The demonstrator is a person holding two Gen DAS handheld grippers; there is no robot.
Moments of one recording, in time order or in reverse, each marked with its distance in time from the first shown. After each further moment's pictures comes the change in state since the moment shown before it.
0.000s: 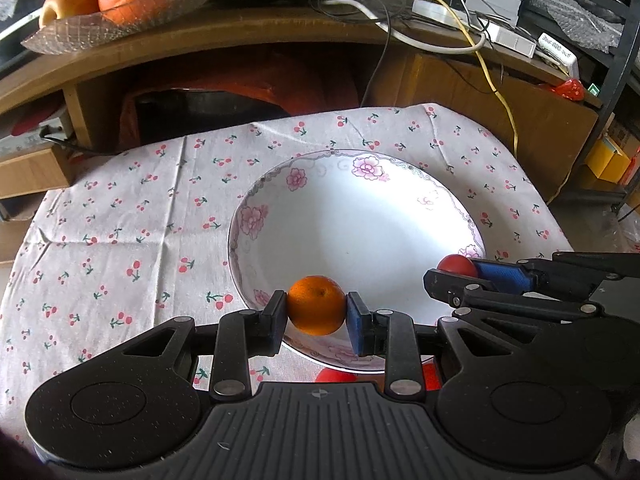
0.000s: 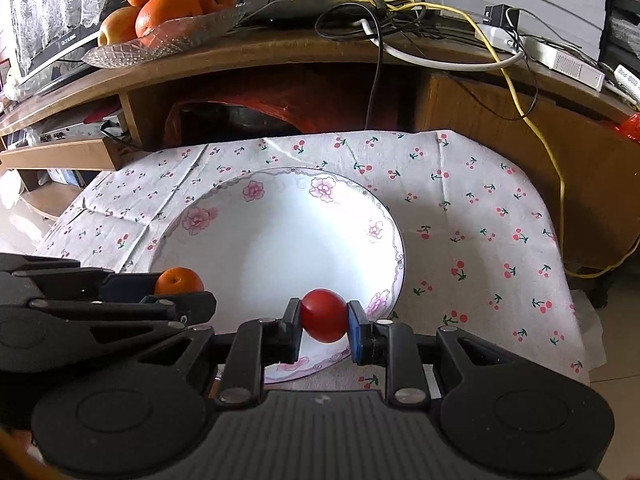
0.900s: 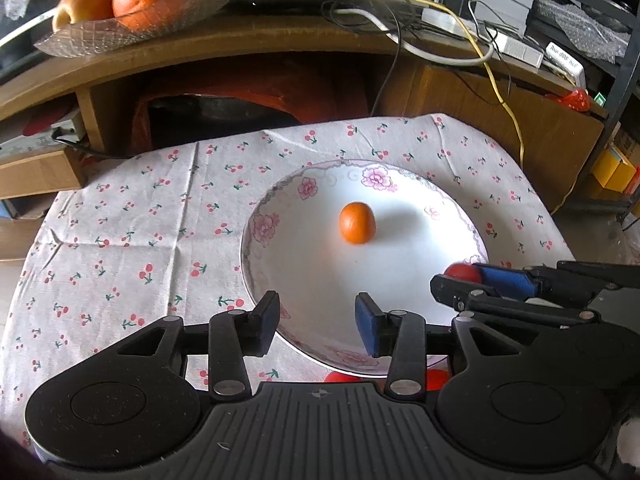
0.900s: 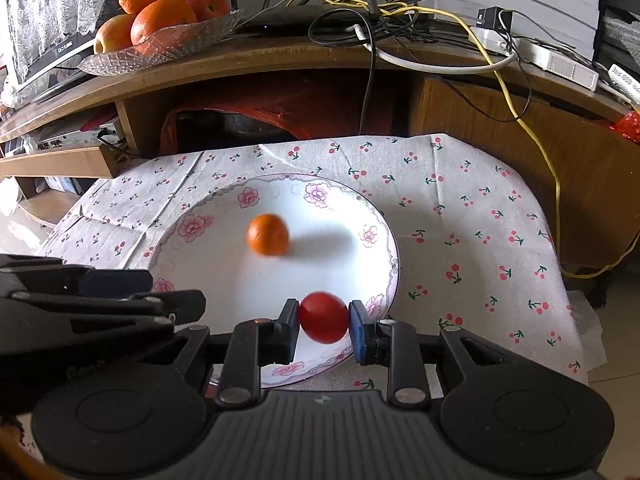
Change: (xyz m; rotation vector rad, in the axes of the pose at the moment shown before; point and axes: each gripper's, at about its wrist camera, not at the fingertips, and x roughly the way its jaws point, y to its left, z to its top) left arm -0.008 0.004 0.003 -0.017 -0.016 0.017; right arm -0.002 0.000 0.000 0.012 -0.018 -0.012
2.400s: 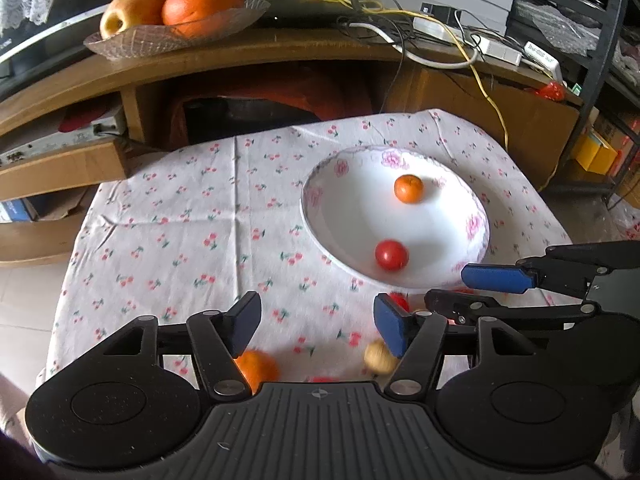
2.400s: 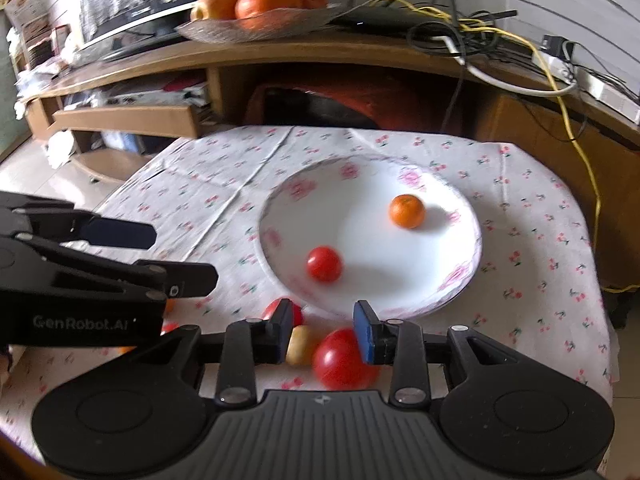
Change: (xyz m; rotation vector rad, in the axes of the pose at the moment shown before) left arm -0.057 0.042 -0.037 0.058 -0.020 -0.025; right arm -0.039 0.054 -0.029 -0.144 0.024 0.118
